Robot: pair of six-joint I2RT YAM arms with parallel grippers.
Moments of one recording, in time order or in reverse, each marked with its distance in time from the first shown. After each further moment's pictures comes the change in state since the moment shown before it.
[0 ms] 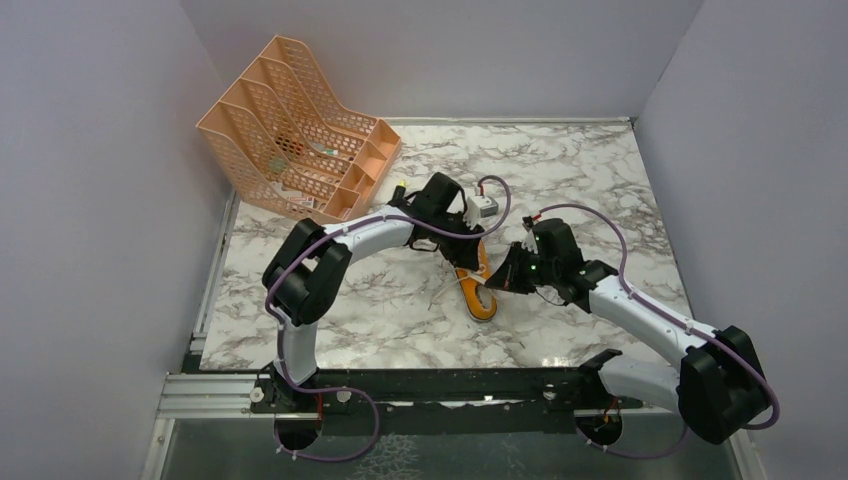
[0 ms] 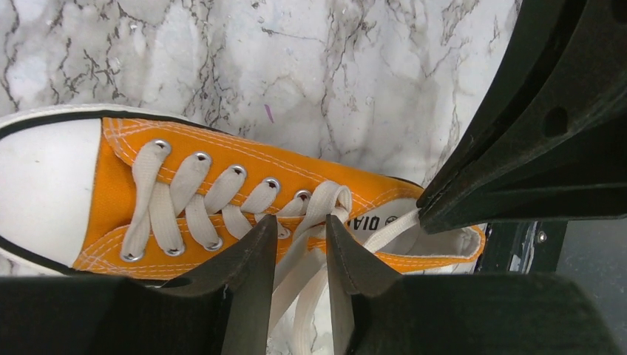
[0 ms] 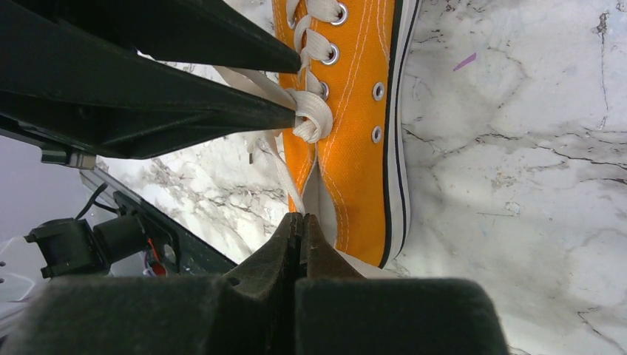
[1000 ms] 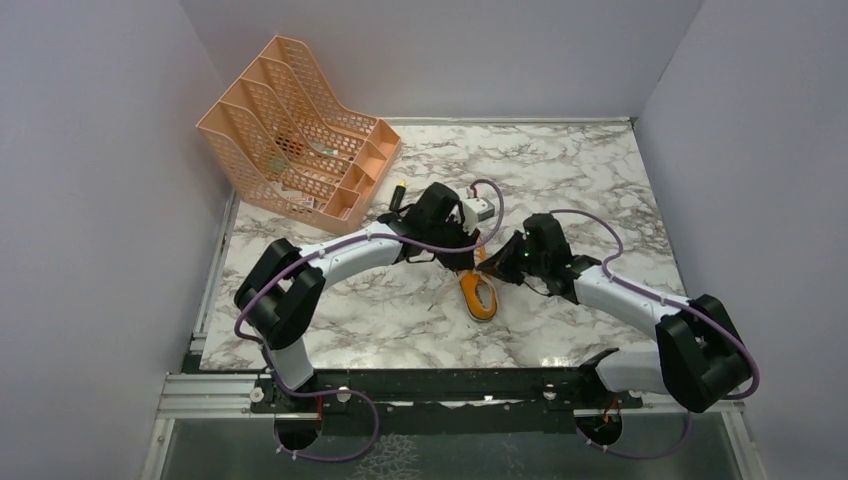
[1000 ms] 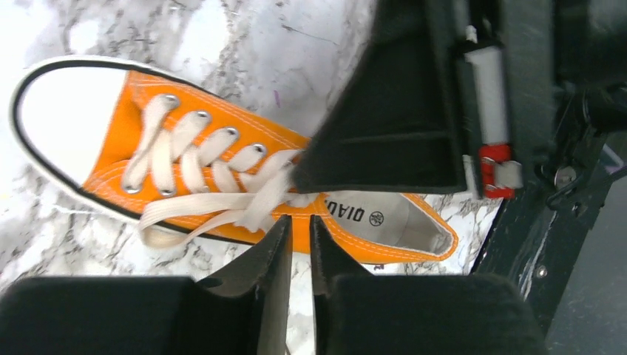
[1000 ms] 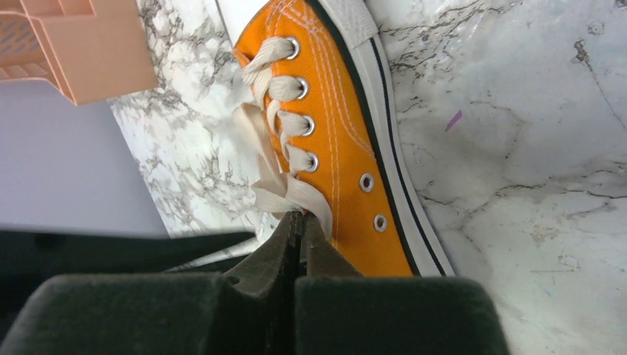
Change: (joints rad) left arm -0.080 -0.192 -0.175 0.095 -0.227 -0.137; right arm -0.002 0.171 0.001 0.211 0.135 0.383
